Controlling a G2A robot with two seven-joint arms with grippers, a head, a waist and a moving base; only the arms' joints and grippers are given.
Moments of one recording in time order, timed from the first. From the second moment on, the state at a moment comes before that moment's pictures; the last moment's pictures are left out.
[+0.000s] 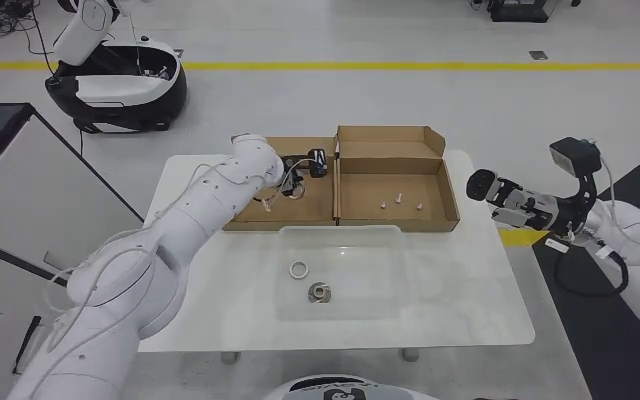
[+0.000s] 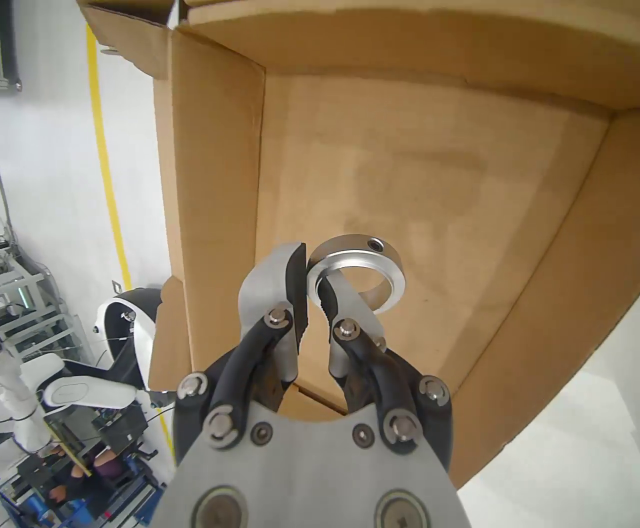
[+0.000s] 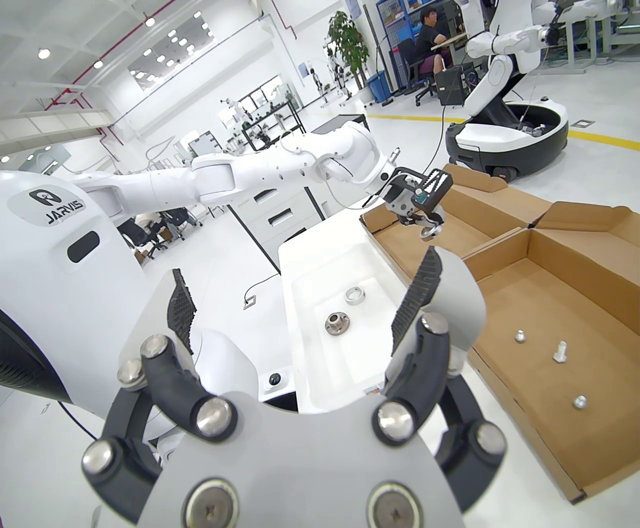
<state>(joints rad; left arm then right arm) 0.42 -1.41 -0.30 -0.63 1.29 -0.72 -0.46 -1.43 -0.46 1.35 -1.61 0.56 -1.01 0.81</state>
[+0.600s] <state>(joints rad) 0.40 -1.55 -0.24 -0.38 1.39 -0.79 -0.40 -1.43 -0.46 1.35 -1.61 0.56 -1.01 0.81</state>
